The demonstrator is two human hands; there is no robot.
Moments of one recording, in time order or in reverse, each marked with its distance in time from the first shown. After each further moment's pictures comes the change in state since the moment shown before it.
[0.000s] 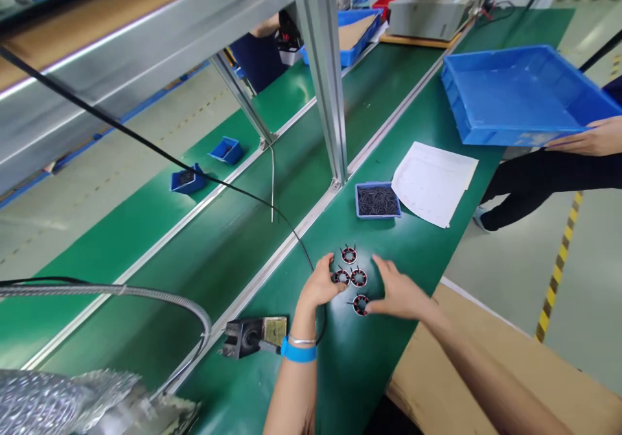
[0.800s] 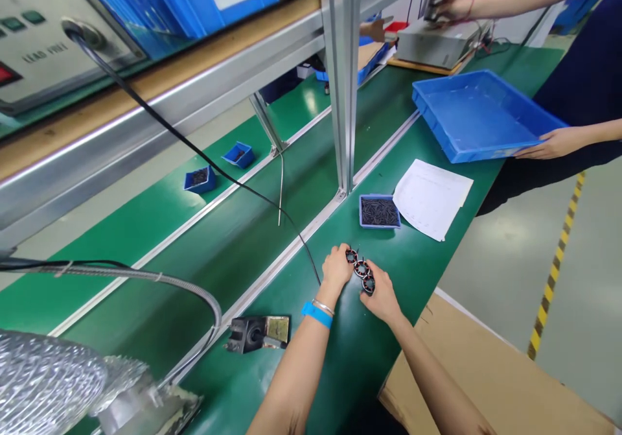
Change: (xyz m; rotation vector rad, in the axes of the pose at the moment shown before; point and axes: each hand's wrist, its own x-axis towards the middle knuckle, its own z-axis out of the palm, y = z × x) left_hand 0.037 0.045 0.021 0.515 0.188 0.040; right_hand 0.028 0.023 0.069 0.226 0.446 -0.099
